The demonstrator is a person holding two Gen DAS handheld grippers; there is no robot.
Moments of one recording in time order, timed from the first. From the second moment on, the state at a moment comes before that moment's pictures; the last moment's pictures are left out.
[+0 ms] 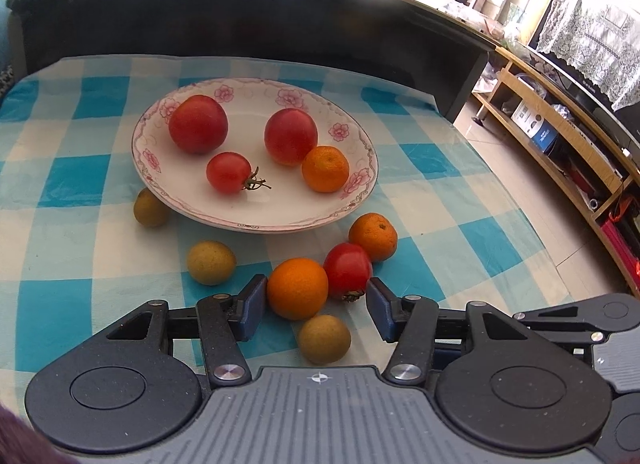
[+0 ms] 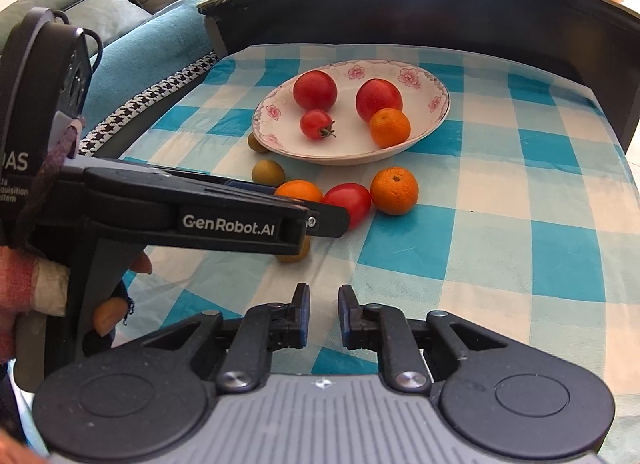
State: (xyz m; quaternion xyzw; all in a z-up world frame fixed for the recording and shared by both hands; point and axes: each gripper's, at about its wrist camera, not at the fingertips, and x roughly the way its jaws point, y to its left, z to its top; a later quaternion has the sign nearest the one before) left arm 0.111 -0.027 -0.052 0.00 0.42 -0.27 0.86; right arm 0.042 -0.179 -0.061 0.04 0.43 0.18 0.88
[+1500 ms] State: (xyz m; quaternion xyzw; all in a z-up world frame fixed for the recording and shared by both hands) left arm 0.094 0.026 -0.038 -0.01 0.42 -0.20 0.88; right arm 0.070 -0.142 -0.056 0.01 0.41 0.19 0.89
